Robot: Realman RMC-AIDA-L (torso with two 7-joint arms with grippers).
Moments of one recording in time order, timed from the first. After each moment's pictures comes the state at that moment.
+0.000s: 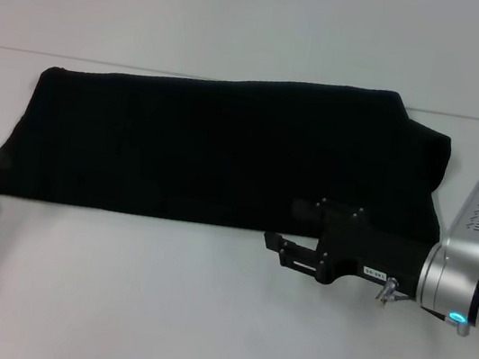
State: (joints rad) left arm -0.36 -1.96 0.52 0.46 1.89 1.14 -2.40; right arm 0.64 2.10 -1.06 -0.33 -1.58 -1.12 1.01
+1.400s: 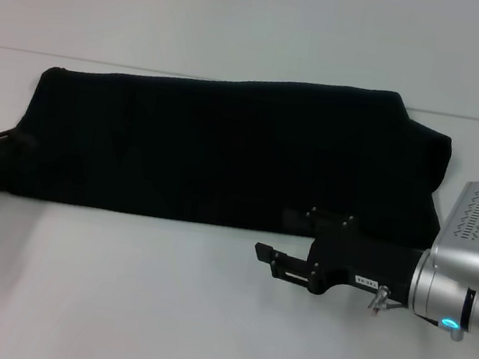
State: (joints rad) left arm -0.48 -1.96 0.56 0.38 1.89 0.95 -2.41; right arm 0.64 2.10 -1.10 -0.32 -1.58 -1.12 1.01
